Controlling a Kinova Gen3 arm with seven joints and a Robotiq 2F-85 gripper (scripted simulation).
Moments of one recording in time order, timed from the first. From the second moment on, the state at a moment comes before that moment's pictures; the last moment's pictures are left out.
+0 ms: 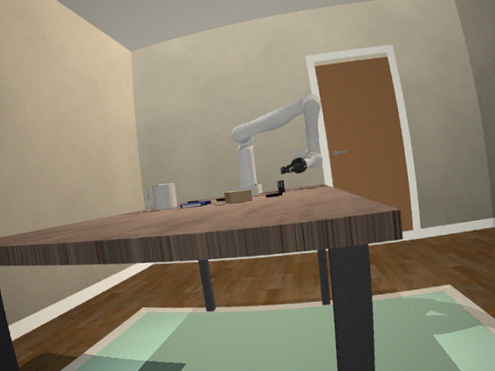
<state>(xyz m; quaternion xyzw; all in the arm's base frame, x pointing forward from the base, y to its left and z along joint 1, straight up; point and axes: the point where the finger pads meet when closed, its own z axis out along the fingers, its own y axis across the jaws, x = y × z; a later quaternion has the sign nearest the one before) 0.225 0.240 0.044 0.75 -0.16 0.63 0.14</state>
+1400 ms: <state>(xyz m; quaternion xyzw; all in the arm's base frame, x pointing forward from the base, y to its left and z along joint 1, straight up) 0.248 0.232 0.067 0.75 -0.16 0.63 0.13</state>
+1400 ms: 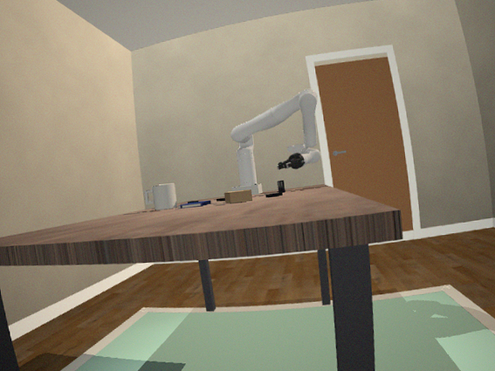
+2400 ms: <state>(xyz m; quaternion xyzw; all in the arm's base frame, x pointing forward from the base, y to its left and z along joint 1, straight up) 0.280 0.217 0.099 0.77 -0.11 0.61 0.13</state>
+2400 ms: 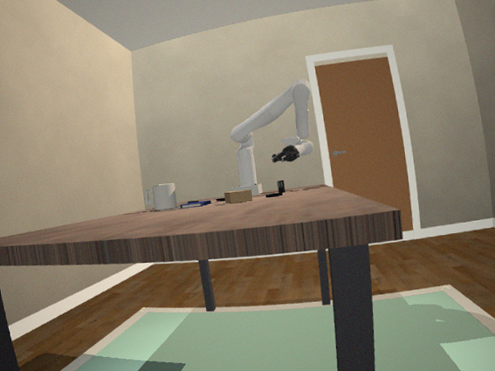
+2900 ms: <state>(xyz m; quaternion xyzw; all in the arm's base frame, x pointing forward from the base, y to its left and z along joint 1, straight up) 0.281 0.218 0.099 0.81 -0.04 0.57 0.13</state>
